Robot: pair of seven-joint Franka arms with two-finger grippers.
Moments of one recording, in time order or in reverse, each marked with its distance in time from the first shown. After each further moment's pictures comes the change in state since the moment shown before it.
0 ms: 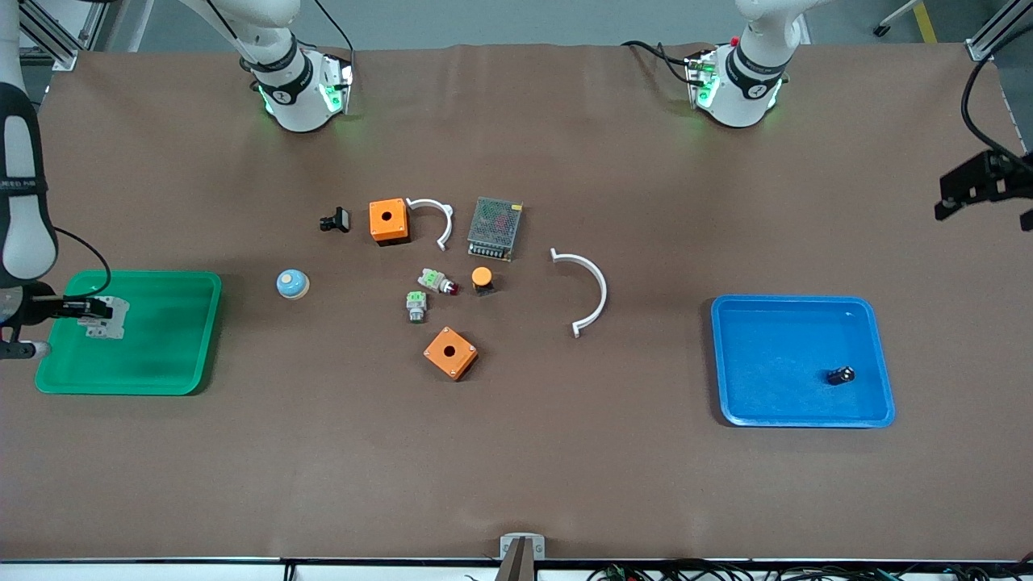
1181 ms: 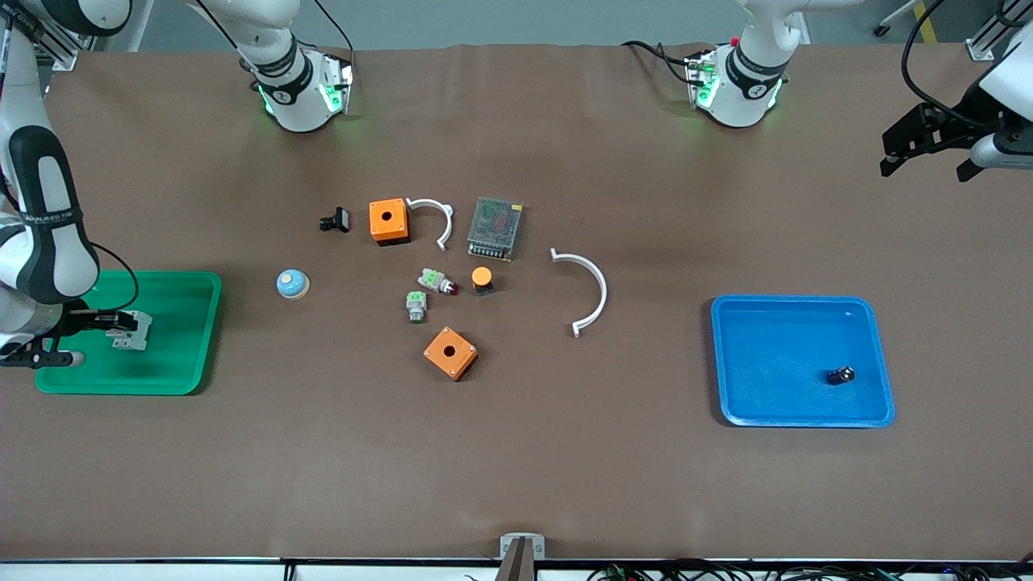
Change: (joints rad) left arm -0.324 -0.250 0.283 -0.355 -0.021 0.157 -0.118; right arm -0.024 0.085 0.002 -0.040 0.000 0.149 -0.006
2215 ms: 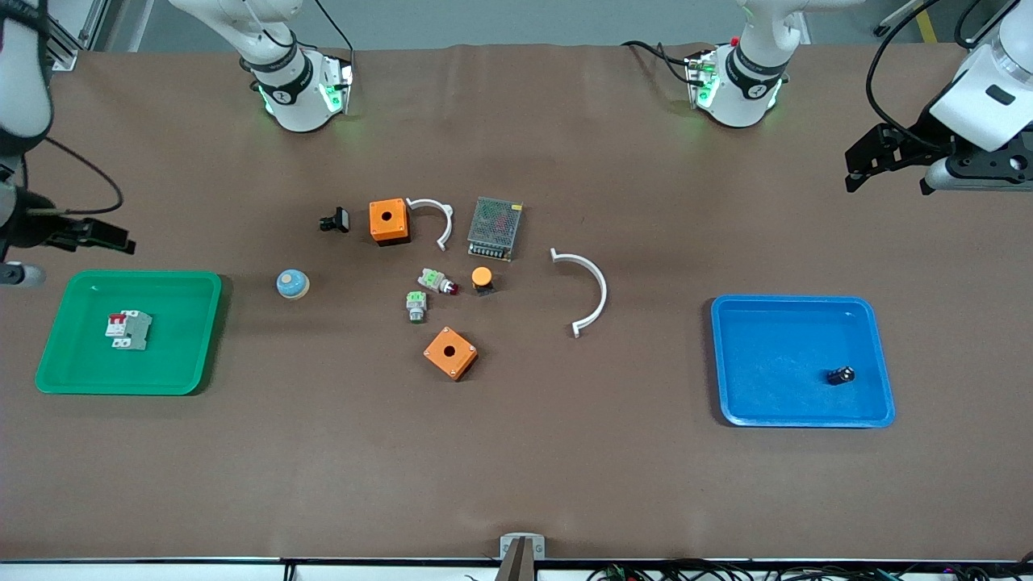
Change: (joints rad) left arm -0.007 0.041 -0.056 0.017 0.000 0.010 -0.107; right arm 0.269 -0.623 0.038 -0.141 0.018 -0.475 0.361
